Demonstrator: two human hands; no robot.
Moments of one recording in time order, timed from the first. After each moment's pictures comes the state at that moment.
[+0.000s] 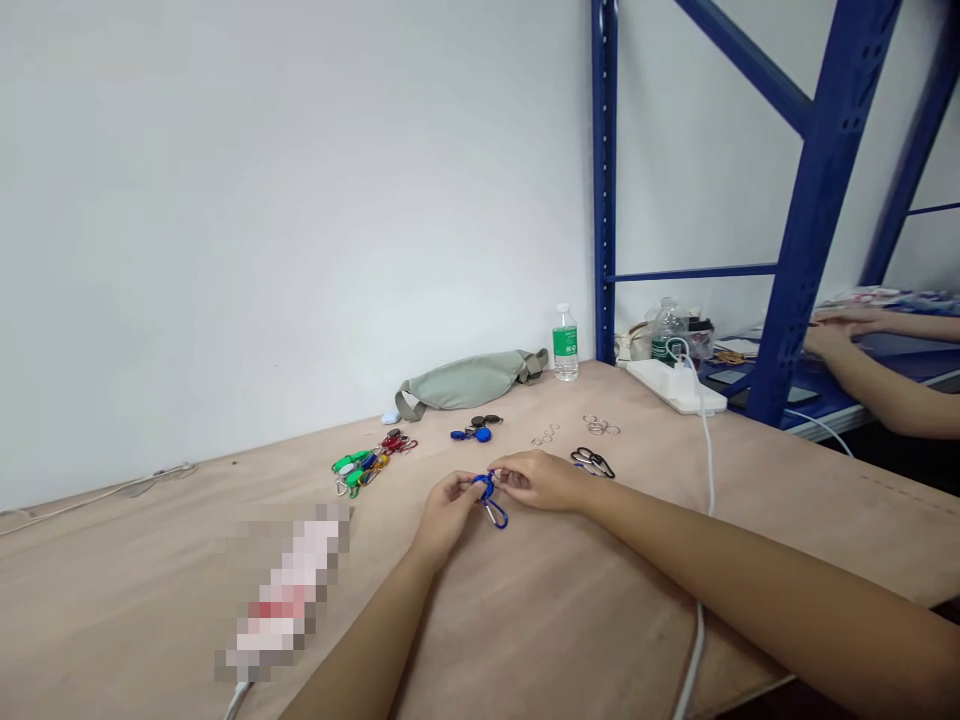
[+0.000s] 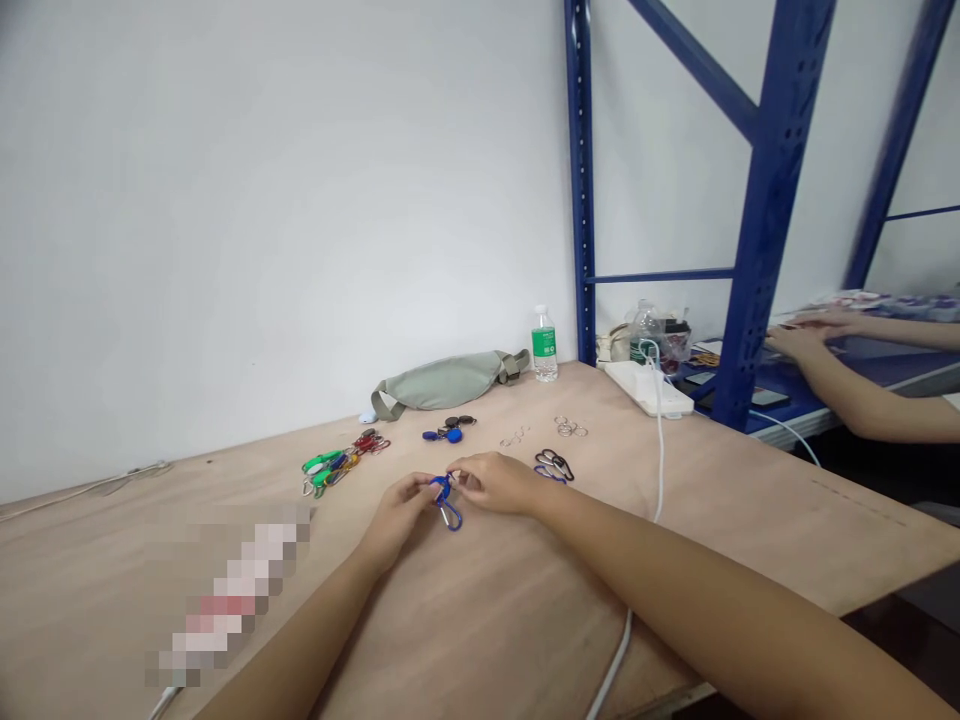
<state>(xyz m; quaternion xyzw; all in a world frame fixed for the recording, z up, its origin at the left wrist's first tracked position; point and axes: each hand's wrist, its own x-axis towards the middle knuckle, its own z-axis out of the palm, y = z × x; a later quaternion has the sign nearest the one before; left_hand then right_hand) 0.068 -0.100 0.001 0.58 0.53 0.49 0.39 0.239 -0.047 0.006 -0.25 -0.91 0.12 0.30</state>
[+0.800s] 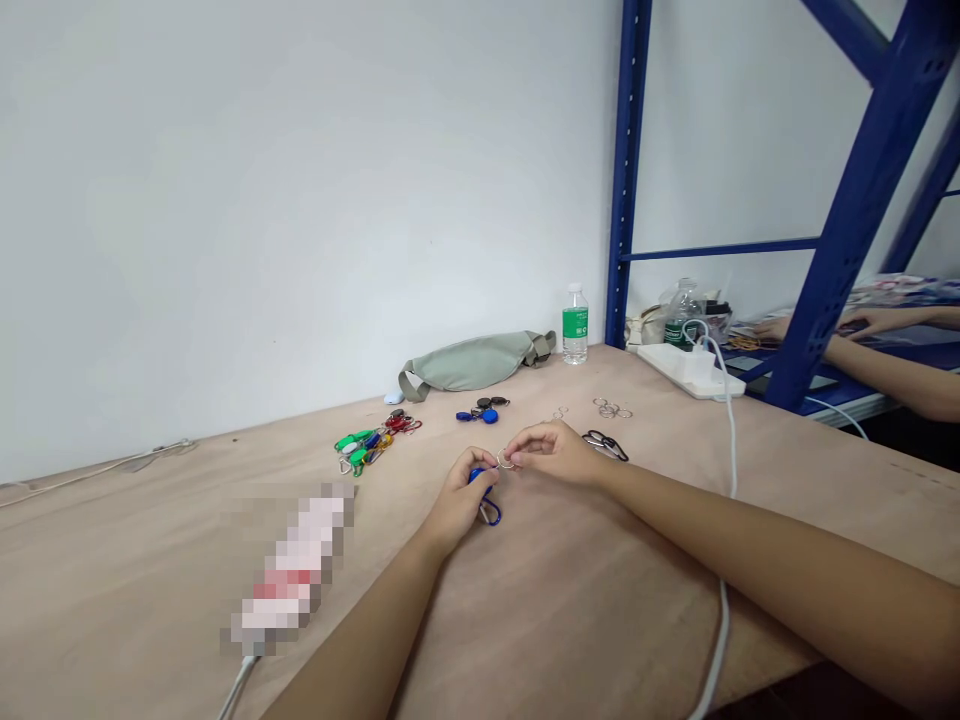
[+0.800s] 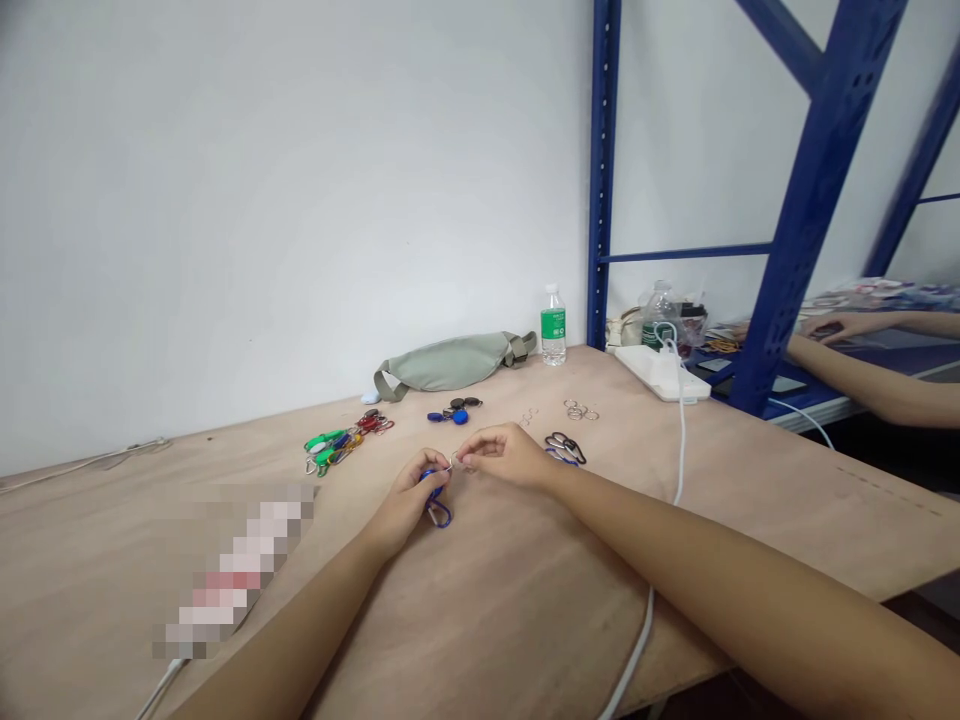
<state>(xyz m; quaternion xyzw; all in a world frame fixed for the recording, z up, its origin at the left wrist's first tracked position) 0.074 -0.113 0.012 0.56 0.49 0.46 0.48 0.237 -0.047 0.003 -0.23 -0.74 0.50 0.40</state>
